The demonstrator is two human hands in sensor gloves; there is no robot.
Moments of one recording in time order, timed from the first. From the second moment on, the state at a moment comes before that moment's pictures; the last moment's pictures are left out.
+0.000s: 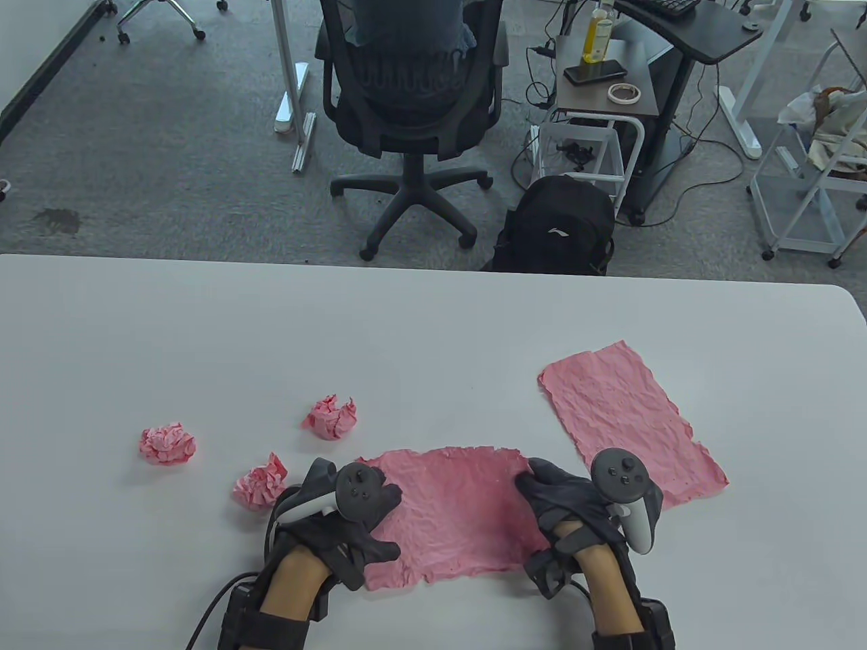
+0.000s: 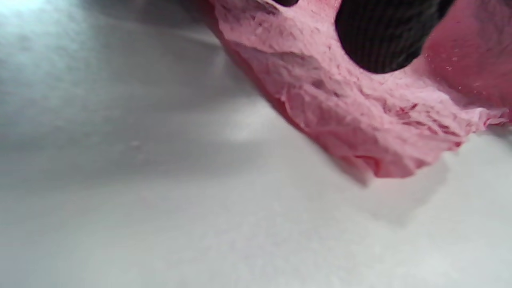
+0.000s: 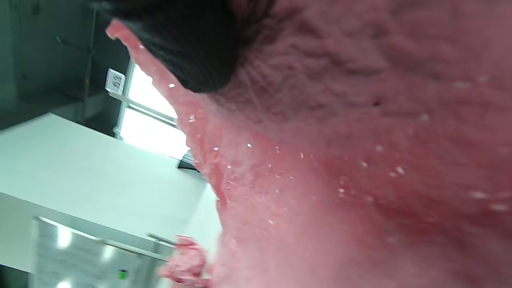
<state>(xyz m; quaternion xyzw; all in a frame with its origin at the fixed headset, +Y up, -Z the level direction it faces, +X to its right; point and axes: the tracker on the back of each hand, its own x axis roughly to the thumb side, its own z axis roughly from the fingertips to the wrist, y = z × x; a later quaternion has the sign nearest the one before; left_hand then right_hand) -0.143 -0.775 -0.308 -0.28 -0.21 0.11 0.93 0.203 -0.765 -0.325 0.01 0.09 0.82 0.57</state>
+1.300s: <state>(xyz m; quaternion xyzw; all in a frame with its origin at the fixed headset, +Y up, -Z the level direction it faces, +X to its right) -0.253 -0.723 -0.303 -0.02 0.06 0.15 0.99 0.269 -0.698 -0.275 -0.10 -0.39 0.87 0.28</state>
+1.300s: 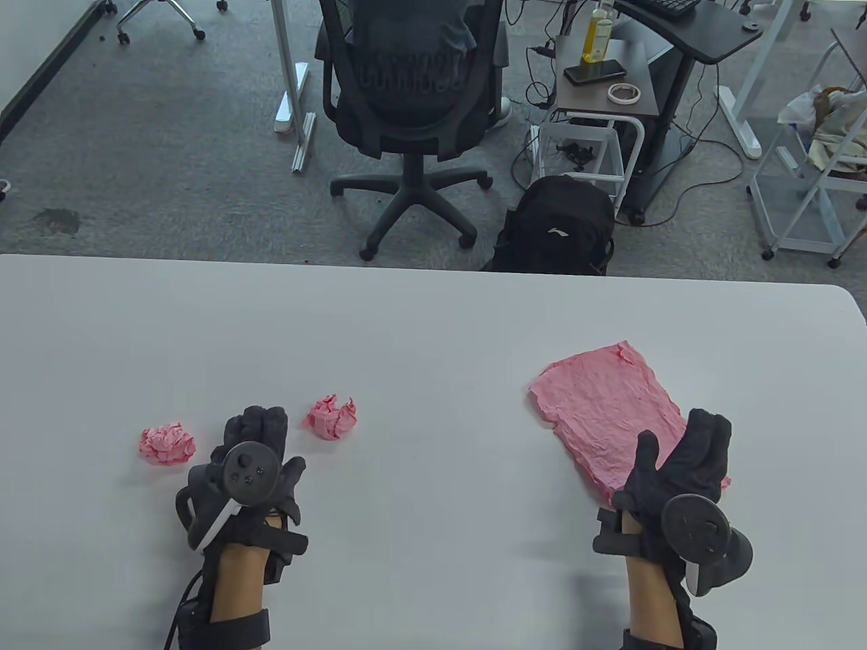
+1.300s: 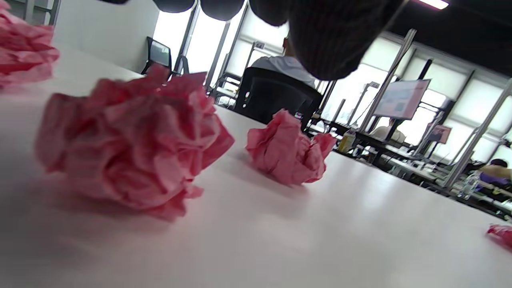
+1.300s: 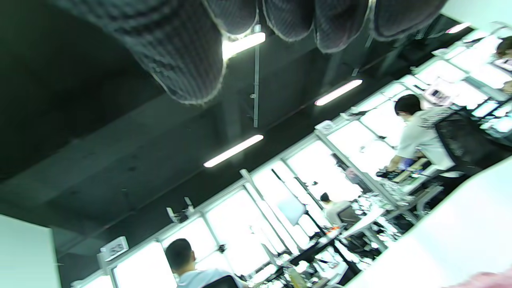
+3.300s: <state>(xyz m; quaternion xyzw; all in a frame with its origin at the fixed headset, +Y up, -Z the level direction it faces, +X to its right) -0.126 -0.741 -0.291 -0.08 -0.27 0.54 0.79 0.100 -0.730 -0.266 0.31 -0.23 0.83 0.40</state>
